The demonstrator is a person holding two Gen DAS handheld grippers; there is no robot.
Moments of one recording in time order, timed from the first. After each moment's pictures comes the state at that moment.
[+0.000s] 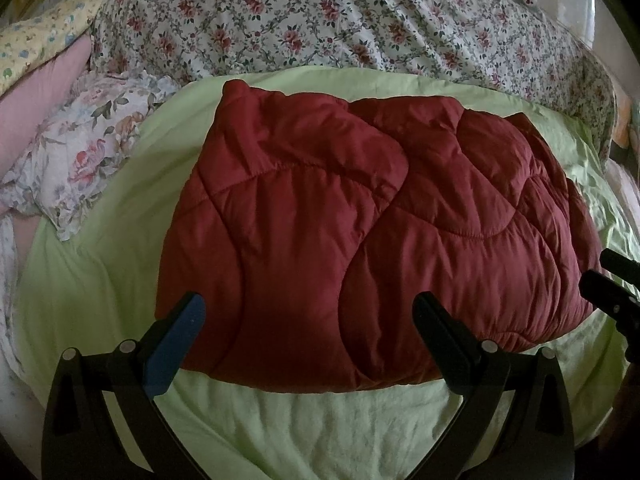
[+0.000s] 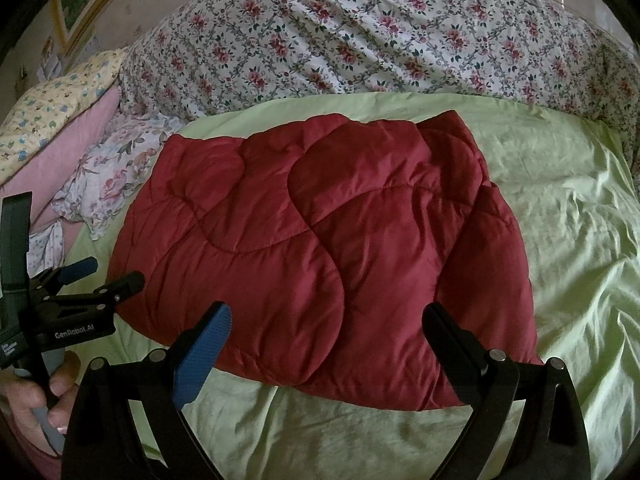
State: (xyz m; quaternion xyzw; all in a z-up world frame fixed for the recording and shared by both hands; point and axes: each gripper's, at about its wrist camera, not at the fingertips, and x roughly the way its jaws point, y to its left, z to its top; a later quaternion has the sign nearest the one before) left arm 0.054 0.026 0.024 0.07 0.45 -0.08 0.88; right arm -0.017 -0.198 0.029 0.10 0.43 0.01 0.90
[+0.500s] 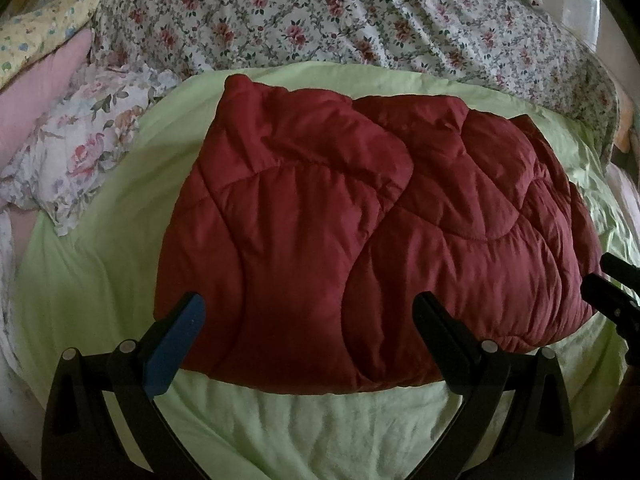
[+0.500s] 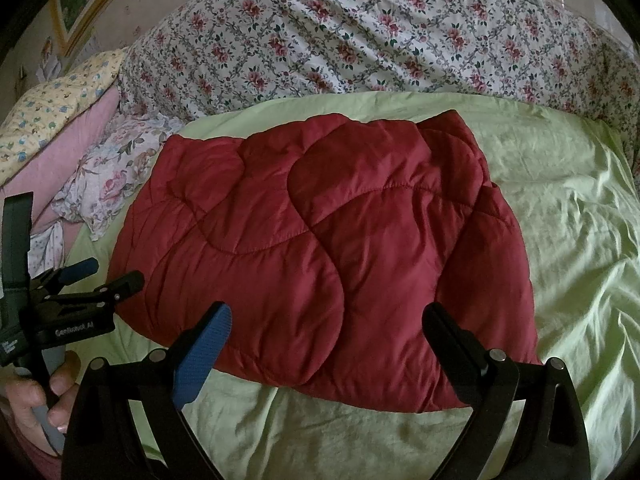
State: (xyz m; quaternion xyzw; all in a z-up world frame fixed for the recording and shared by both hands) left arm 0.057 0.026 0.020 0.06 0.46 -0.07 0.88; right arm -0.016 -0.198 0.029 0.11 0.43 0.01 0.90
